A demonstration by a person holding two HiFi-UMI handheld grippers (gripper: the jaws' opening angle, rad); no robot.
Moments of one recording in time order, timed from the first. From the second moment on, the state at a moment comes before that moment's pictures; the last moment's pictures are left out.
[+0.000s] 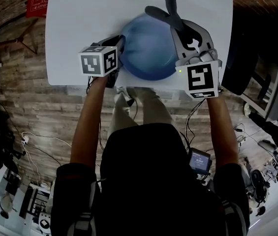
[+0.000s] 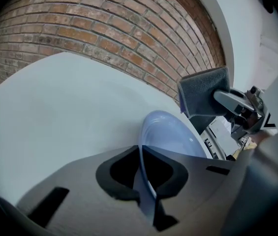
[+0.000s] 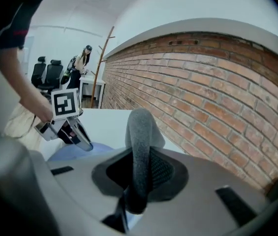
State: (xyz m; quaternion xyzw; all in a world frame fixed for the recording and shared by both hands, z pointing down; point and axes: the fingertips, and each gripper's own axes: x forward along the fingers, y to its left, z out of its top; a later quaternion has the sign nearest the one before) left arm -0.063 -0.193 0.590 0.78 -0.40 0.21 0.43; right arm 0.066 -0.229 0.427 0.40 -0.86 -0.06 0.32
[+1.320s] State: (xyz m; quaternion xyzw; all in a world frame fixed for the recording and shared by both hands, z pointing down) left arm -0.064 -0.193 0.588 0.78 -0.41 0.21 0.42; right arm 0.078 -0.159 0.587 0.14 -0.77 -0.12 0.61
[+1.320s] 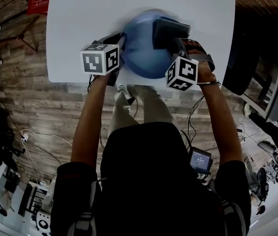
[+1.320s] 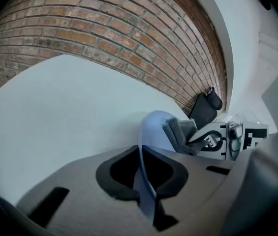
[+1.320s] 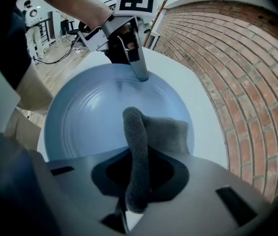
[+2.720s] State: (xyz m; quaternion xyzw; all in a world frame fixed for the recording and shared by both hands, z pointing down) left arm -0.066 -0.196 0.582 0.78 -0.45 0.18 0.40; right arm 0.066 -0.094 0.582 0.06 -0.79 0.03 0.61
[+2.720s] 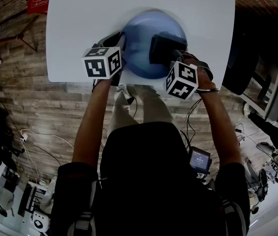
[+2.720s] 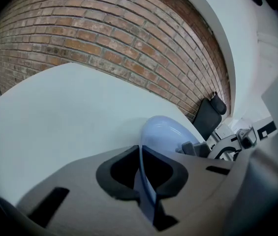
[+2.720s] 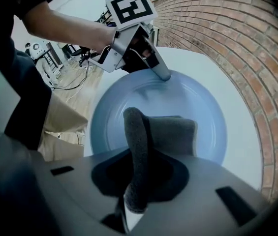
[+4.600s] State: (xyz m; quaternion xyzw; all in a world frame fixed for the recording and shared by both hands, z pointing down) left arm -0.065 -0.196 0.583 0.78 -0.44 0.18 0.41; right arm -0.031 -0.113 0.575 0.03 -0.84 0.10 0.53
